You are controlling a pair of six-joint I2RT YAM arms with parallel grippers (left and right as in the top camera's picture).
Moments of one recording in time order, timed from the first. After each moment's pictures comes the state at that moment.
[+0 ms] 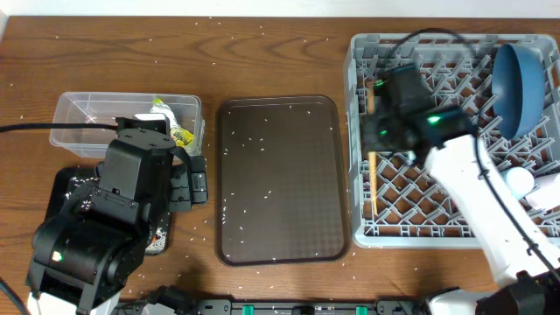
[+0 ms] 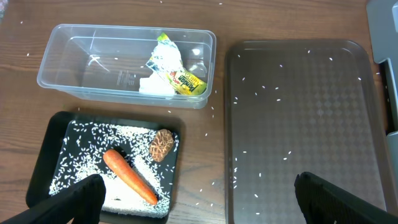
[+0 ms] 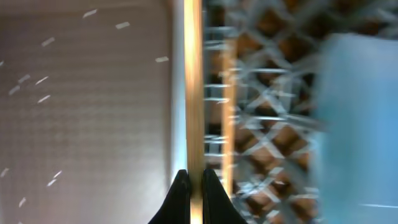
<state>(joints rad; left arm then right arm) -0.37 1.01 1.46 -1.36 -0.31 -0.33 0.30 1.54 1.32 -0.93 0.02 0.32</state>
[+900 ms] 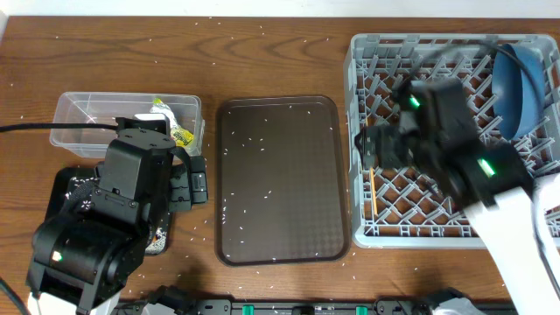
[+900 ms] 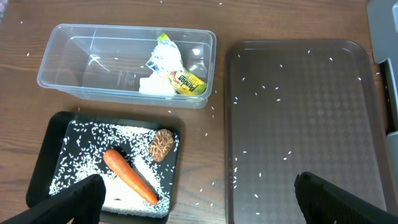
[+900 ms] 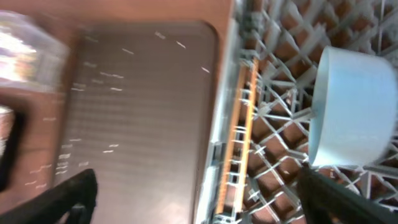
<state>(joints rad) -0.37 1.01 1.46 -1.36 -0.31 -0.33 0.36 1.18 1.33 -1.03 -0.07 0.28</state>
